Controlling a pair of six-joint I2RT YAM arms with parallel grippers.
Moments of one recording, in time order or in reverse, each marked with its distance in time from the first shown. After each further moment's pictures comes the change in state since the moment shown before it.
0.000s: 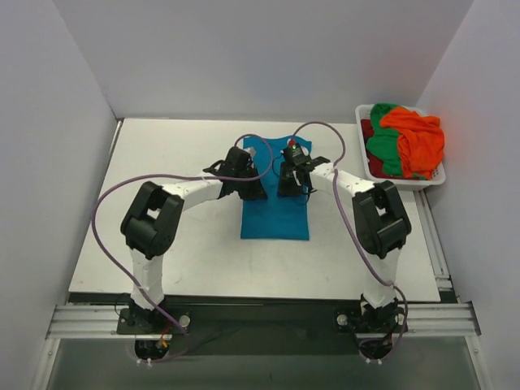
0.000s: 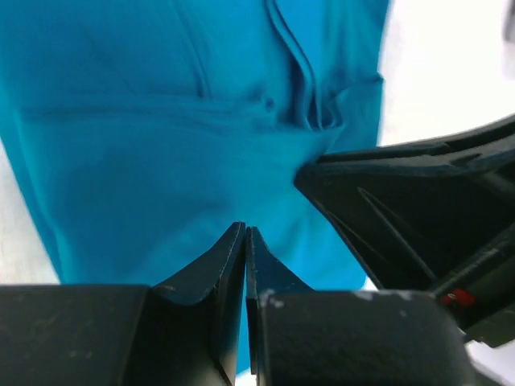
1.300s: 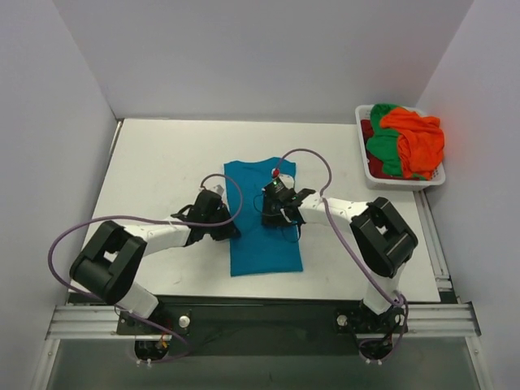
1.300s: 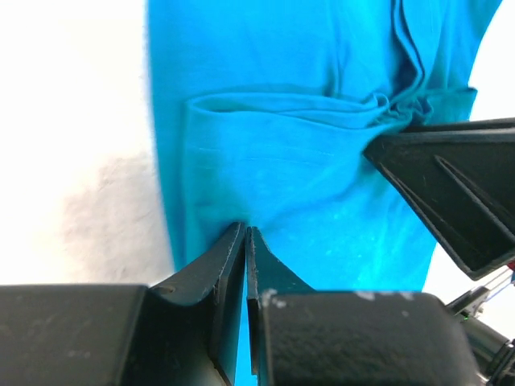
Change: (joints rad) left arm 0.003 -0.404 -0.653 0.214 -0.092 -0.110; right arm 0.226 -0.111 -0.266 0.134 0.117 0.145
